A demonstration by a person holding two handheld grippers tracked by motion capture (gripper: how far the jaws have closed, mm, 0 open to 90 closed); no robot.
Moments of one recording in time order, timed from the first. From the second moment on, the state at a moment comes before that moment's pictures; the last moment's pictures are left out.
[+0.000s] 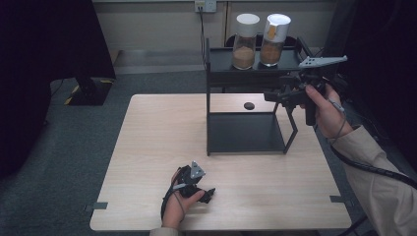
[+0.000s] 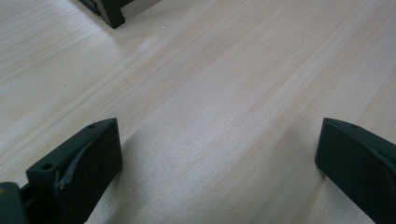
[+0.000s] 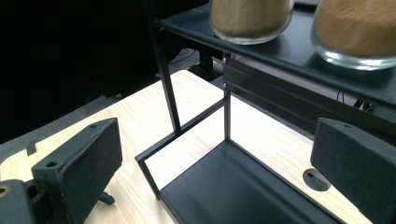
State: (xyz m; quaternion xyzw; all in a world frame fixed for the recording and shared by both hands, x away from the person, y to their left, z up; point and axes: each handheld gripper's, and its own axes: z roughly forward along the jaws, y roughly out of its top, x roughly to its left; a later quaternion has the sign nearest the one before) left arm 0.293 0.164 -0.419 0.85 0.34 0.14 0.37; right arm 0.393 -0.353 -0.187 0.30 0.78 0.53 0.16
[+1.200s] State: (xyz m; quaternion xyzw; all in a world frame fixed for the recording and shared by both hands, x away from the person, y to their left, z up) left arm 0.293 0.164 -0.419 0.85 0.34 0.14 0.37; right arm 0.385 -0.344 -0.247 0.30 0.79 0.52 0.11
